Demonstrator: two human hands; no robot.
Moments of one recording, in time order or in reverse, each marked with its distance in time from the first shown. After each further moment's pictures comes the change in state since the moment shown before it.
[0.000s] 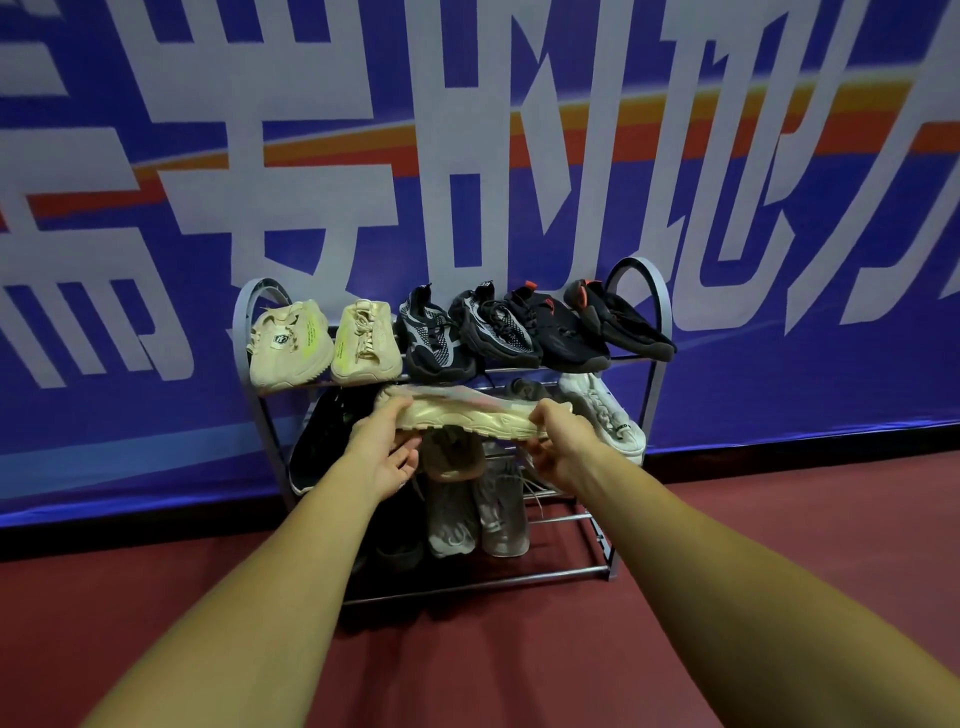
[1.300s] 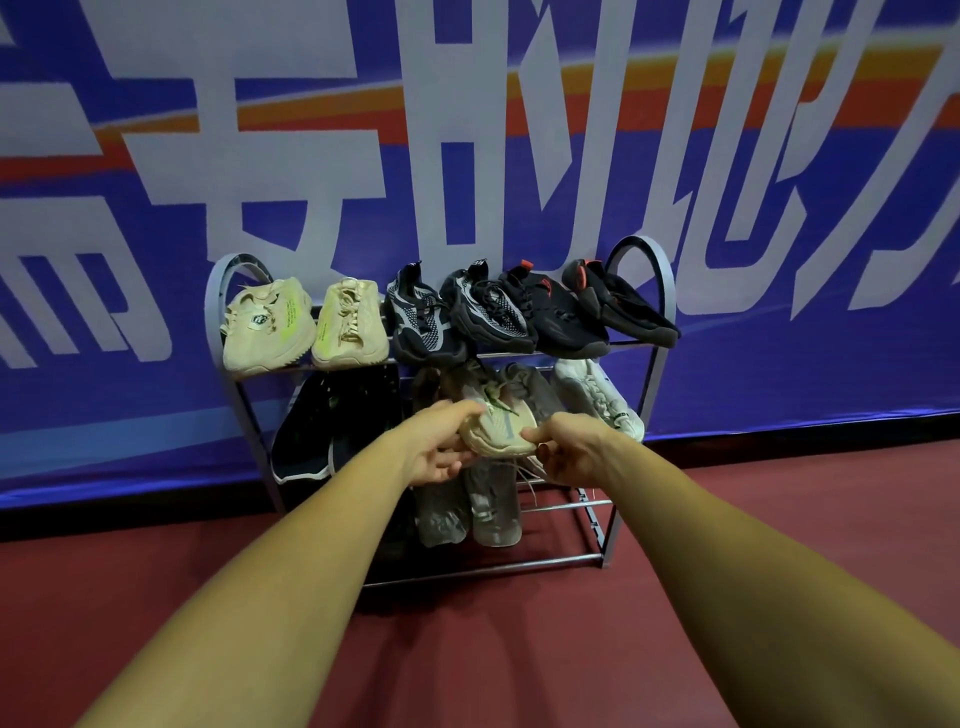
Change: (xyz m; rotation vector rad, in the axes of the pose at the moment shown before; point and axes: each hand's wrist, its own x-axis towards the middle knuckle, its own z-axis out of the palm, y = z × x) left_hand 0.022 -0.028 0.051 0.520 -0.212 -0.085; right_hand 0.009 -0.006 -0.028 -0.289 -0.146 0.193
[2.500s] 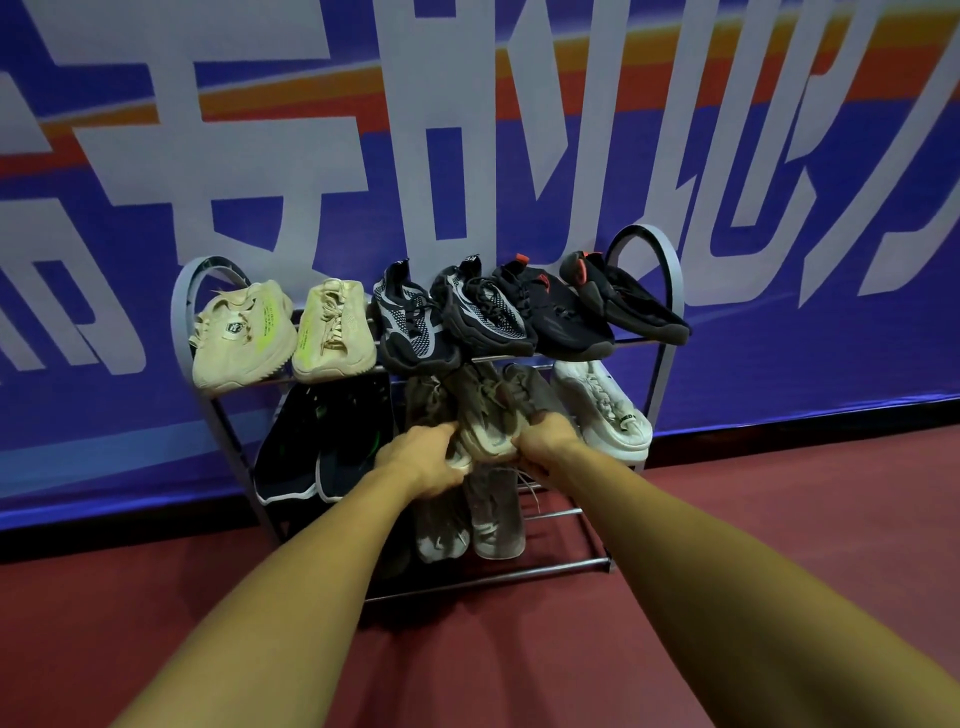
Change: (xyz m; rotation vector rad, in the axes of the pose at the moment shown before) left_hand 0.024 -0.008 -0.015 1.263 0.176 0.330; right_hand 0.098 0.019 0.021 -0.320 0.254 -0.228
